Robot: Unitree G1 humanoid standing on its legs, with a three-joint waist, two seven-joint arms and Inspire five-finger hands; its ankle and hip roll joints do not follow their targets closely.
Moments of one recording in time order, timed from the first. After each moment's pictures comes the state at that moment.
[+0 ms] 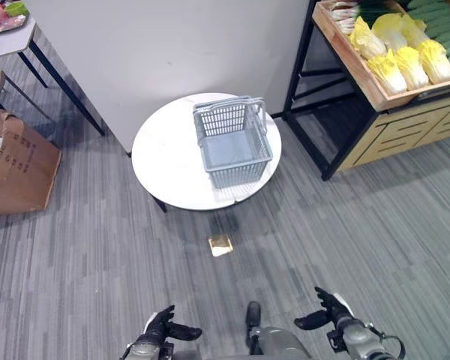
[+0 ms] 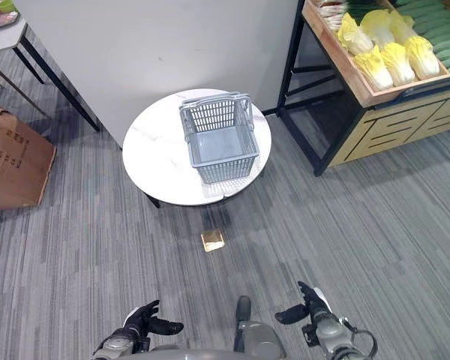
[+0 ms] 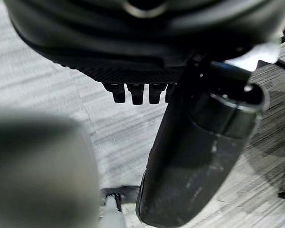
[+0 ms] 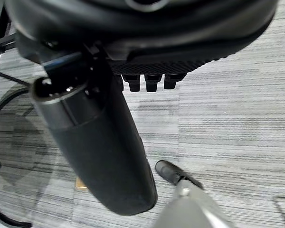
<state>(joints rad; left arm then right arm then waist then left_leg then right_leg) -0.10 0.16 -0.17 1.33 -0.18 -0.18 0.03 -0.07 -0.34 0.27 1.26 0.09 -0.16 -0.04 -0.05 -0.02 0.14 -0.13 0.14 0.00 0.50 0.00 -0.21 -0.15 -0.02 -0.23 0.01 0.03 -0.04</state>
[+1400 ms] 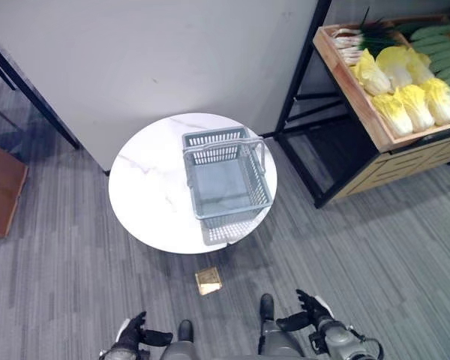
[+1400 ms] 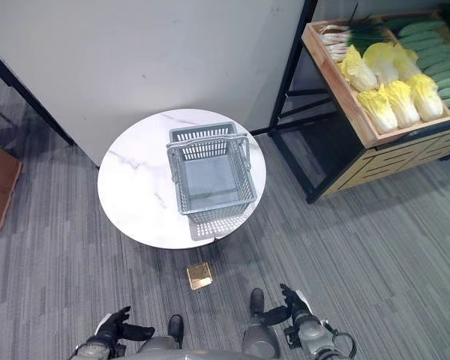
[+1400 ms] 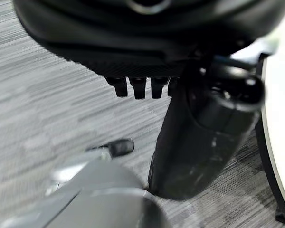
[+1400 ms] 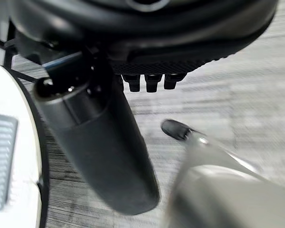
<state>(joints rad) -0.06 0.25 -0.16 1.36 -0.14 -0.19 0.05 -0.12 -0.28 0.27 1.23 0.09 -0.16 -0.03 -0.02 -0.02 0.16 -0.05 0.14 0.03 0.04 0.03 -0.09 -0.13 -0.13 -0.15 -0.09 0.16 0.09</state>
